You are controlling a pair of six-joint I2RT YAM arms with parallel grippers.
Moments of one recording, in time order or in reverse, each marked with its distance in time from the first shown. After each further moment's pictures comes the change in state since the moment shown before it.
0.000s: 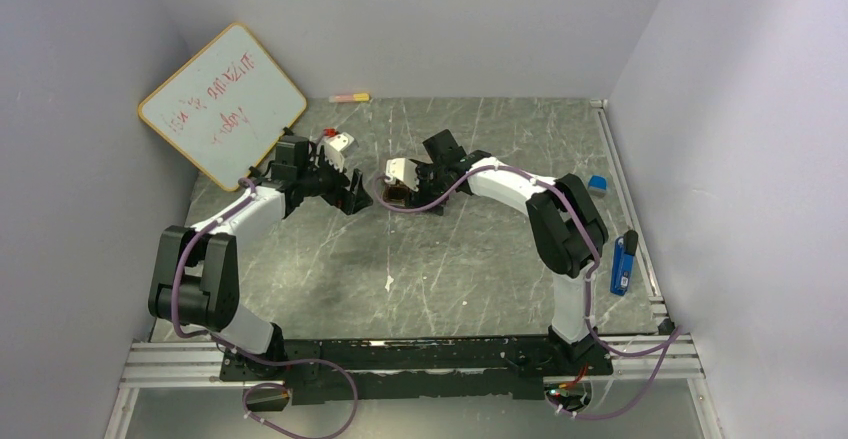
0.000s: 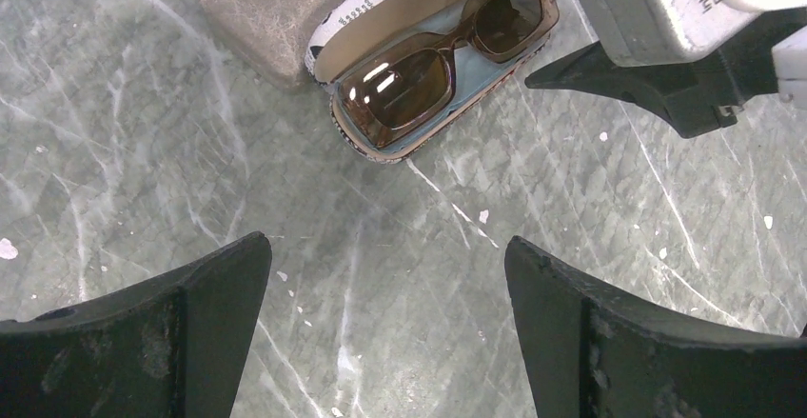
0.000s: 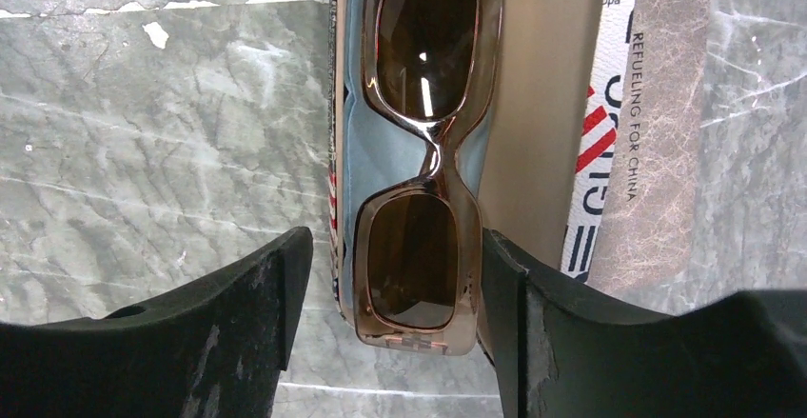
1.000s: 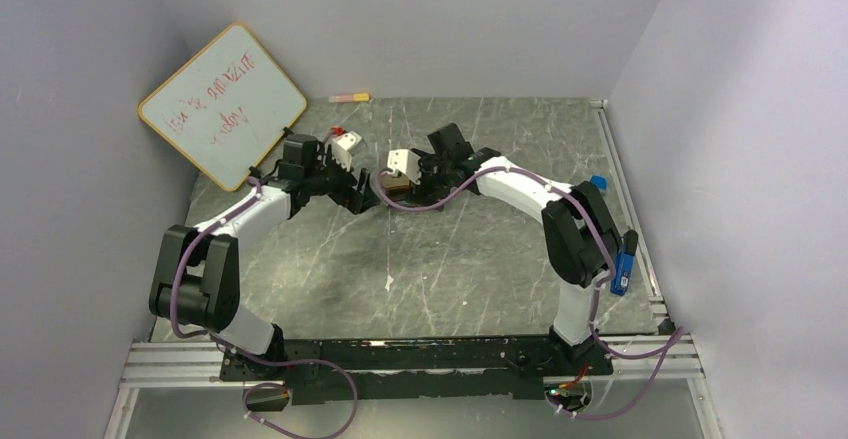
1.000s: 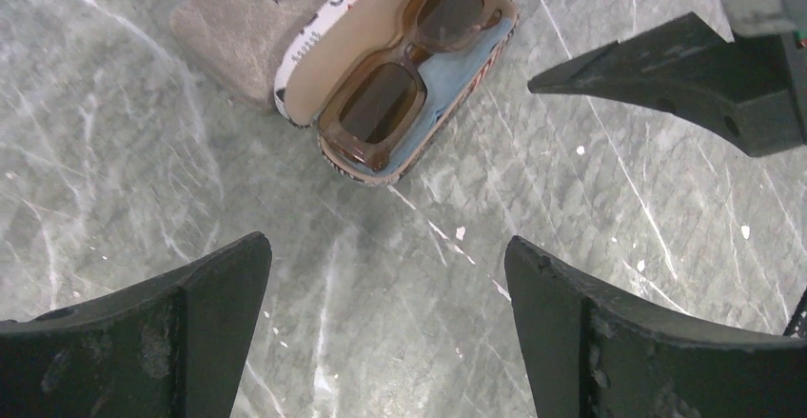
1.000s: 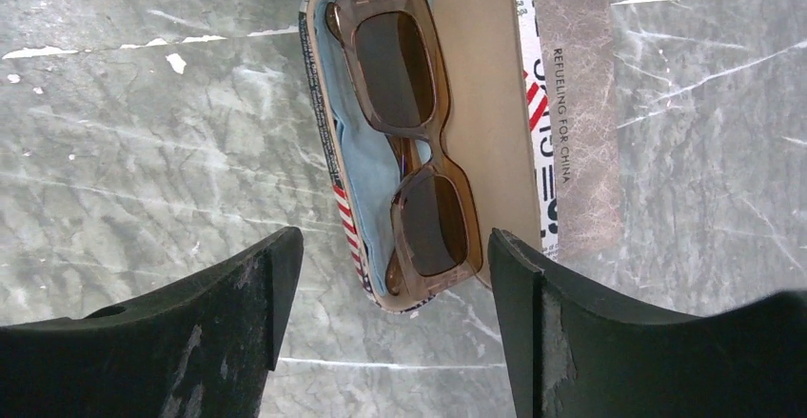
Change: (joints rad) left arm -0.048 0.000 0.009 0.010 -0.020 -0.039; right arm 0.000 -0.088 -0.018 0.018 -0.005 0.027
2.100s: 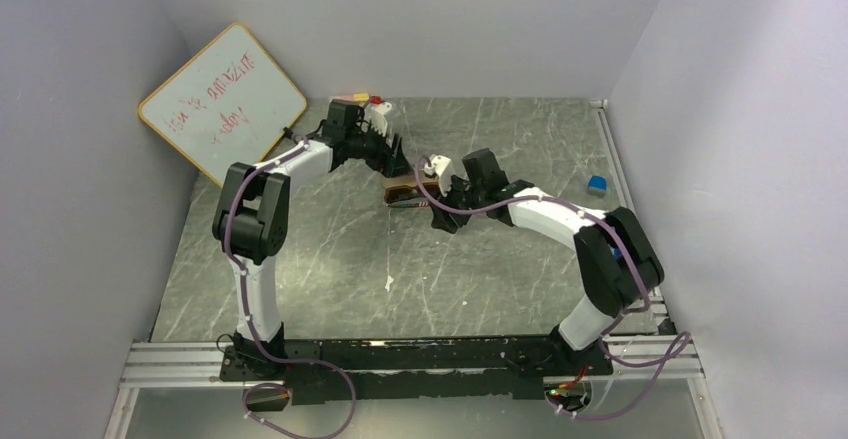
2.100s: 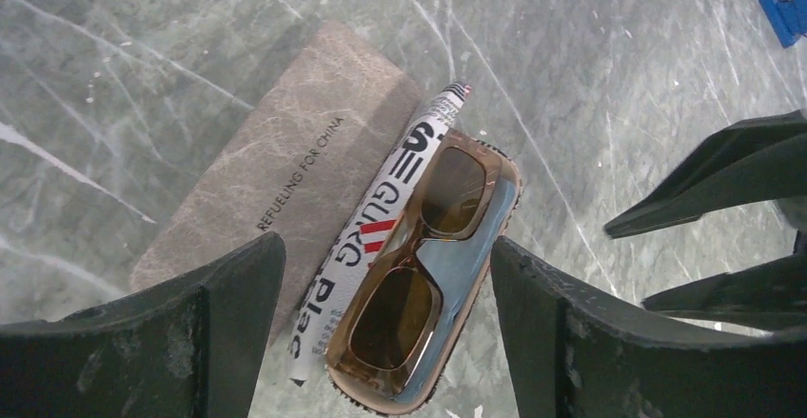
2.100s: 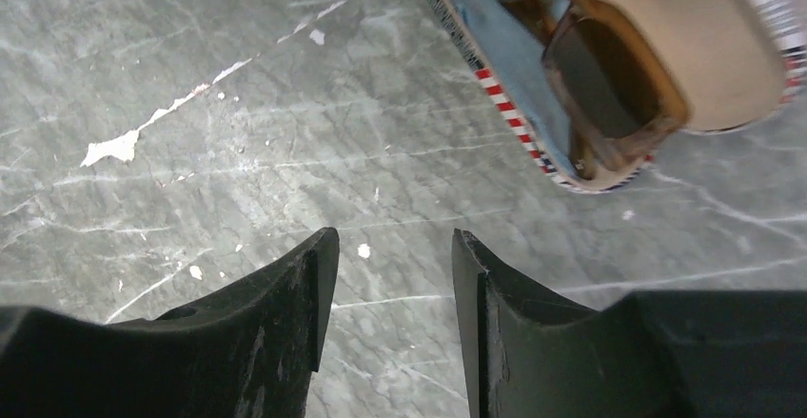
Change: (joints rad) left arm -0.080 0.502 0.531 -0.039 0.112 -0.102; right arm -0.066 -0.282 -0.414 0.230 -0.135 0.512
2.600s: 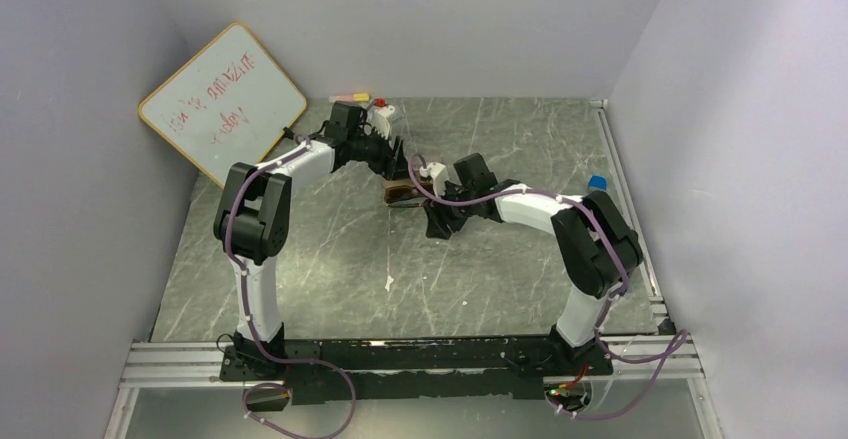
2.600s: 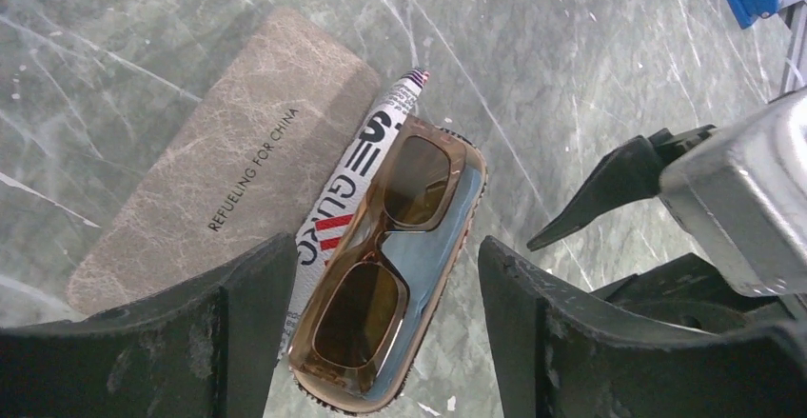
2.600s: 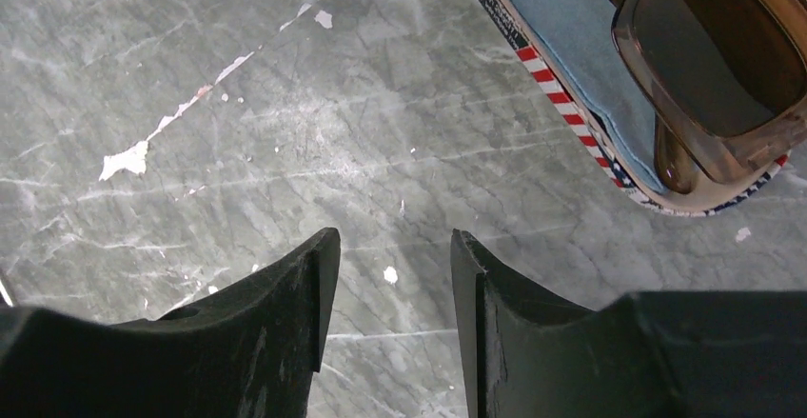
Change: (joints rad) left arm -0.016 0.000 0.001 -0.026 0.051 0.000; right arm 0.000 0.154 0.028 0.002 -0.063 0.104
